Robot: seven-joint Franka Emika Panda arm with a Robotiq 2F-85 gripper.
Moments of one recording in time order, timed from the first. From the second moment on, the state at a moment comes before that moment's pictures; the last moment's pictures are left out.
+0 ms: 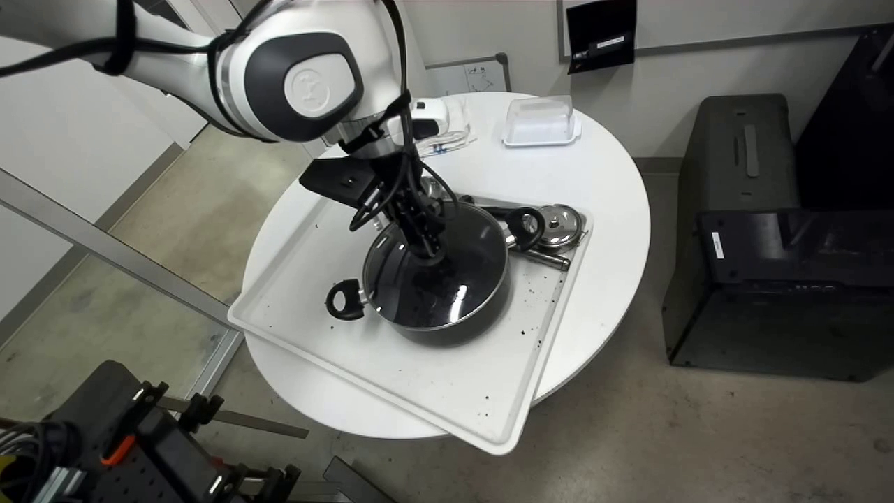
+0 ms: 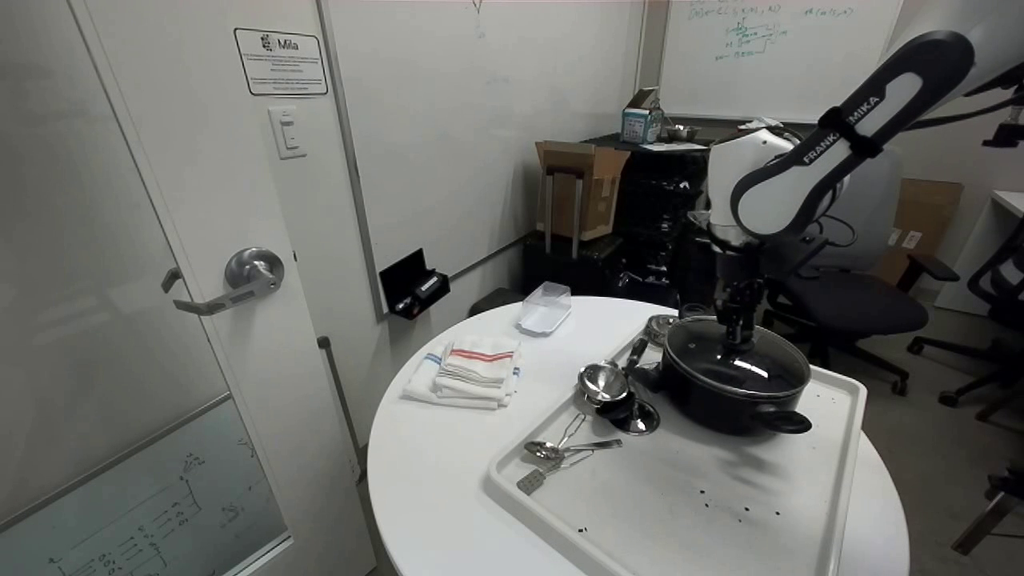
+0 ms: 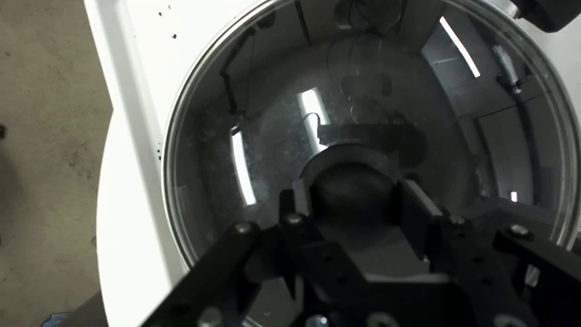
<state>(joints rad) -0.06 0.72 -0.13 -1.83 -0.10 2.37 0.06</state>
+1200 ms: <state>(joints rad) 0.16 0.55 -0.15 -2.03 -0.38 2.37 0.26</state>
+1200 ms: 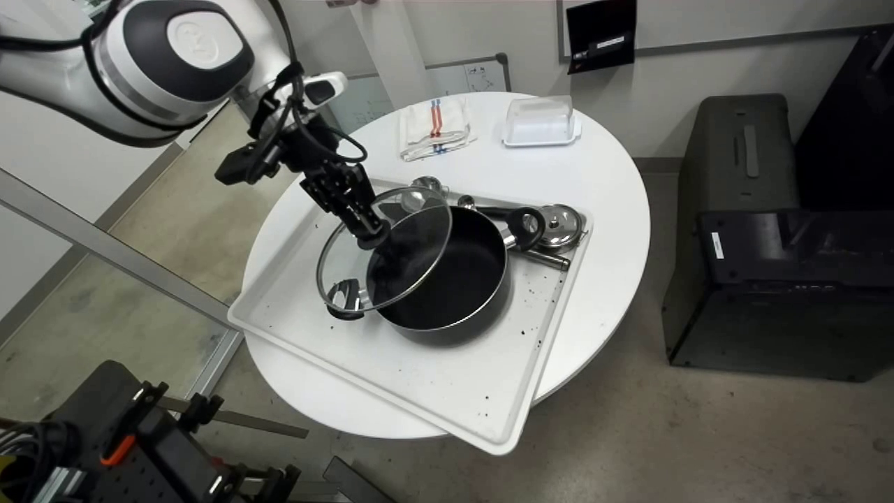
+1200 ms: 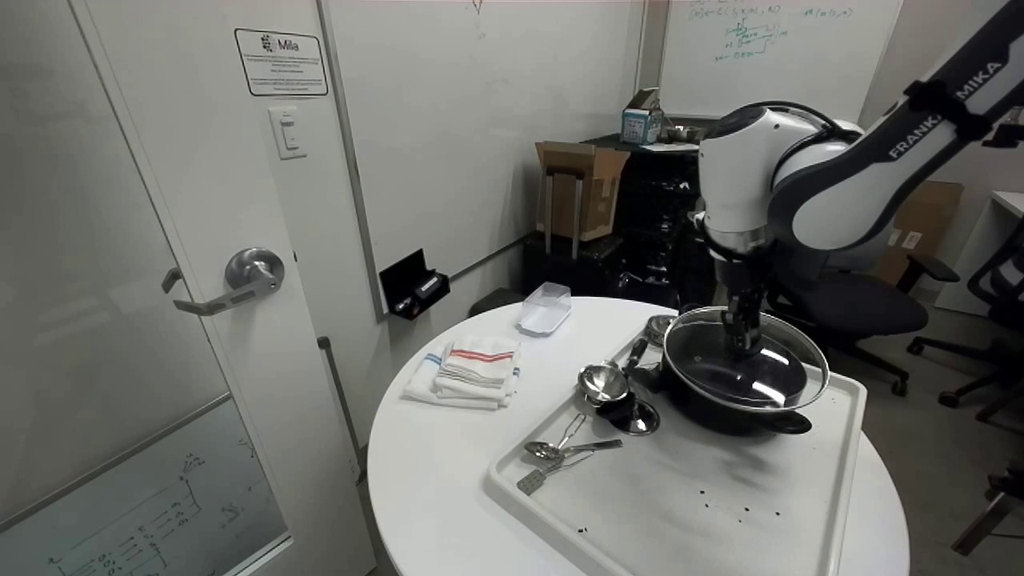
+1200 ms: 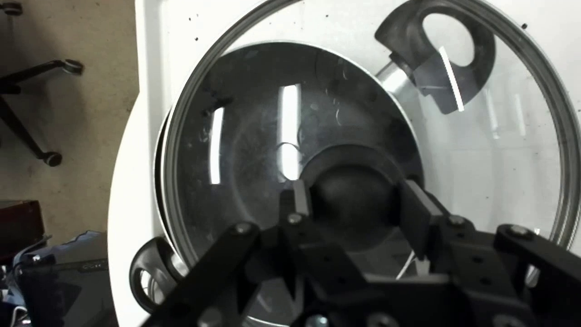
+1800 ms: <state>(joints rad) 0.36 0.55 -0.09 -2.07 -0.48 2.38 0.43</state>
